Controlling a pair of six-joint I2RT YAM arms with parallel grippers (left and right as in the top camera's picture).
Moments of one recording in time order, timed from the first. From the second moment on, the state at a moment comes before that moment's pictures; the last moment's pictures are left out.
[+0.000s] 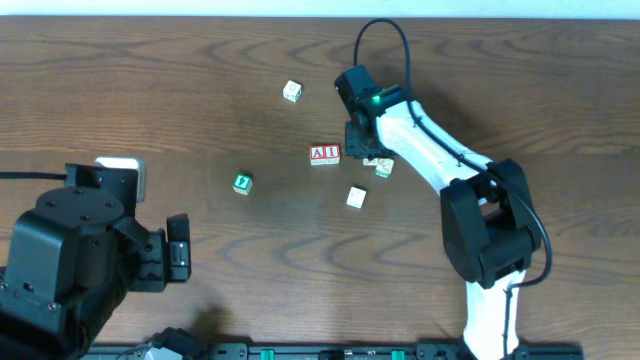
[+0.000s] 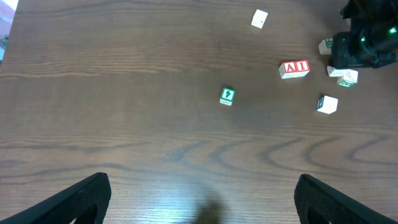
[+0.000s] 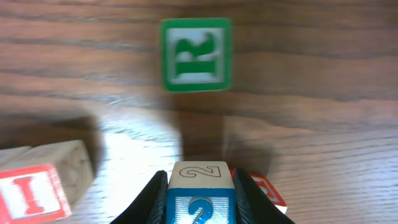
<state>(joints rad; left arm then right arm) -0.40 1.03 1.83 -1.70 -0.25 -0.25 0.46 2.13 1.61 -0.88 0.18 0.50</state>
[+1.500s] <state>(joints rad) -0.40 1.03 1.83 -1.69 -0.25 -0.25 0.47 1.77 1.21 -0.45 0.15 0.50</state>
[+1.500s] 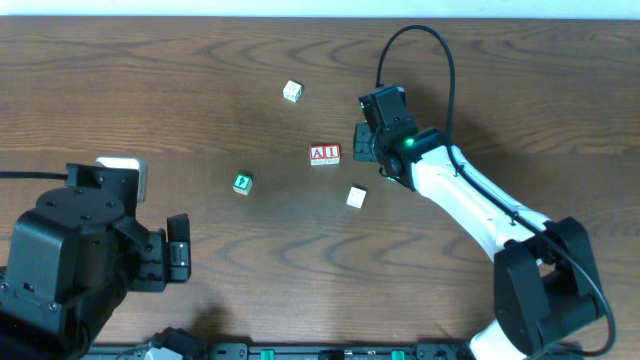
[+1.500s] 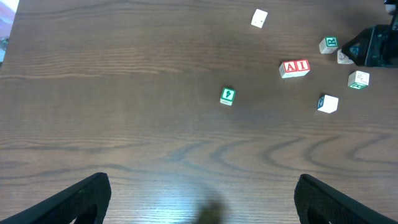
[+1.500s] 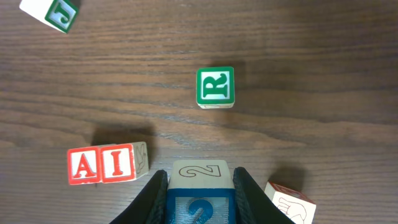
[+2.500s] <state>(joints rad) -0.40 1.03 1.83 -1.69 -0.25 -0.25 0.48 1.90 1.24 -0.40 0.10 0.49</state>
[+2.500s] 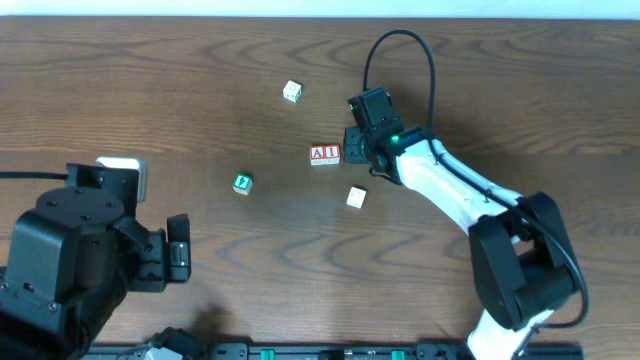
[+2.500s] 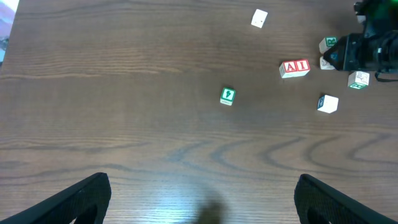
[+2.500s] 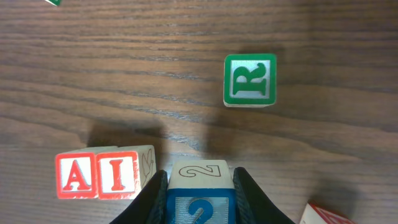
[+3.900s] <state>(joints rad) -0.40 1.03 1.83 -1.69 -0.25 -0.25 0.51 1.98 1.31 -0.42 0.11 0.48</state>
